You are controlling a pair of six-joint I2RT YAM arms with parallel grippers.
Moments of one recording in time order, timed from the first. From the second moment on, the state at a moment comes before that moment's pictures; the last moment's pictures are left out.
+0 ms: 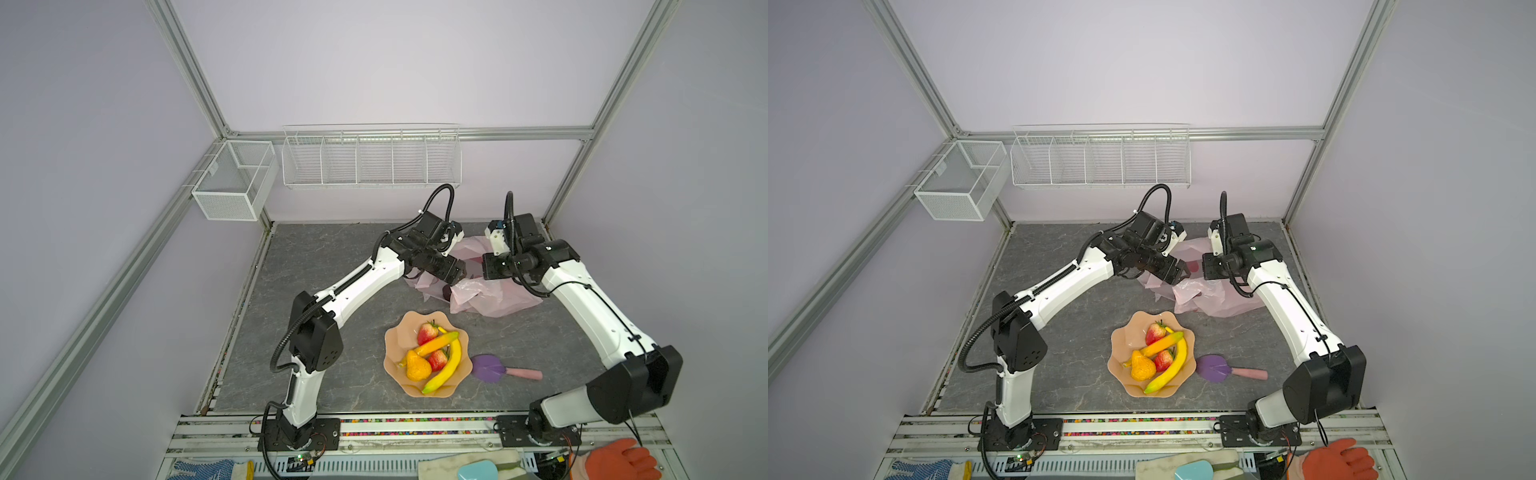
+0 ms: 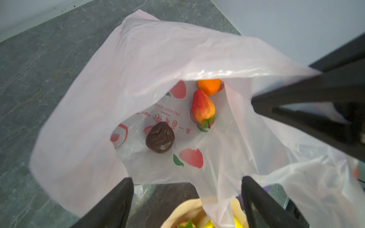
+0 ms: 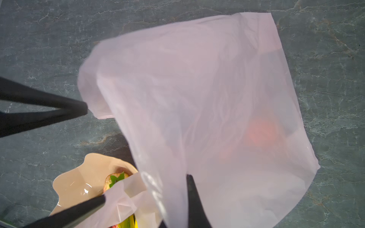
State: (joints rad) left arm -0.84 1.99 1.95 -0.80 0.25 -0.11; right arm 0.30 1.47 1.45 -0.97 -0.06 0.16
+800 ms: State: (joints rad) left arm -0.86 1.61 1.41 -0.81 0.28 0.04; right arm 0.30 1.47 1.45 -0.97 -0.06 0.16
